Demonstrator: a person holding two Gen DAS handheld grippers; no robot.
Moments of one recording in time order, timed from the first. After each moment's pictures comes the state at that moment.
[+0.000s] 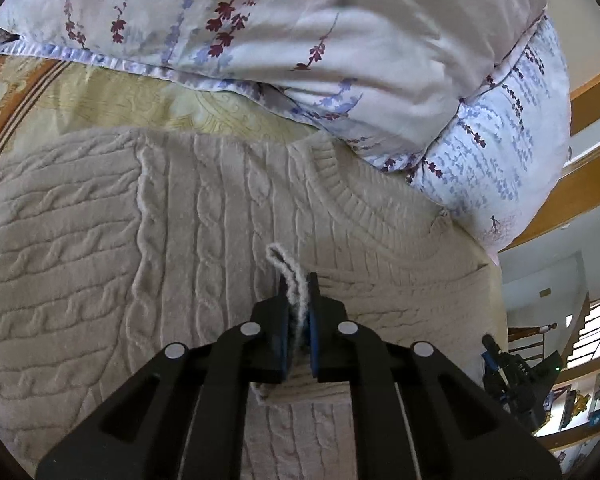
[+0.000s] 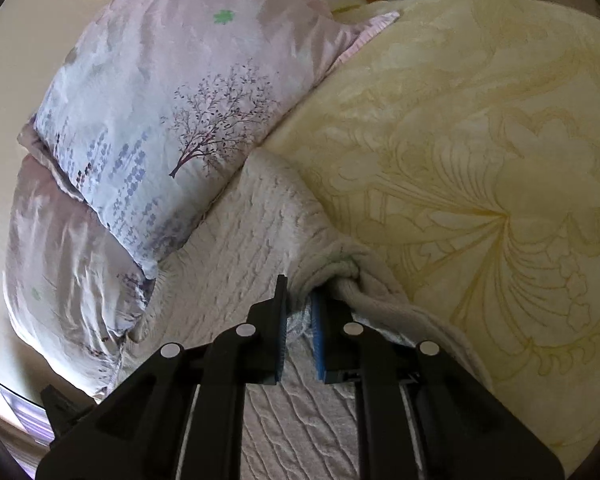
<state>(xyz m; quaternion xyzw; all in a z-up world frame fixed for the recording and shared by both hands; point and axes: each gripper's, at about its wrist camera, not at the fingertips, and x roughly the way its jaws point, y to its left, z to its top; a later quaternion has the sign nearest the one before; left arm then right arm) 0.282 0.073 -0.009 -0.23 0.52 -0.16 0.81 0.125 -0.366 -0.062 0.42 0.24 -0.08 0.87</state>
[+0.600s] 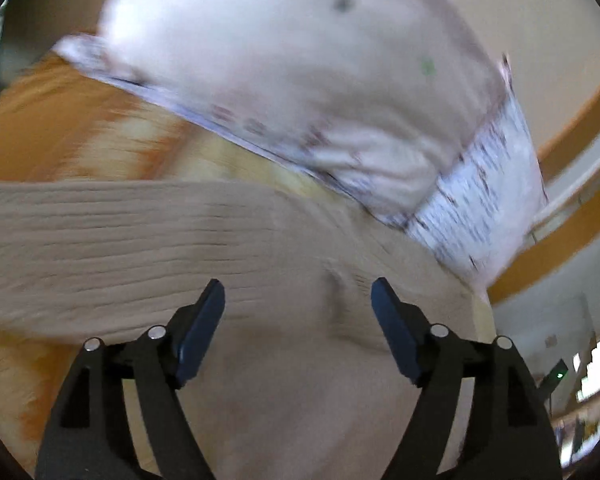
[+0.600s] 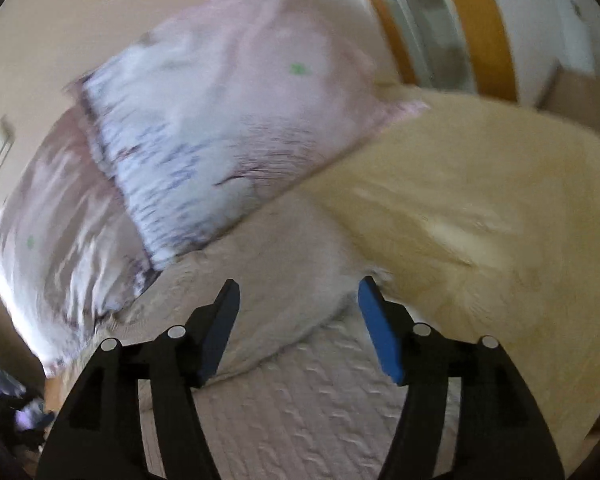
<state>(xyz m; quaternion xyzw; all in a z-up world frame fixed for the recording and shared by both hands) 0.167 0.184 0.054 -0.27 0.40 -0.08 0.87 0.103 -0.302 -0.016 0.25 0.19 -0.07 0.95</state>
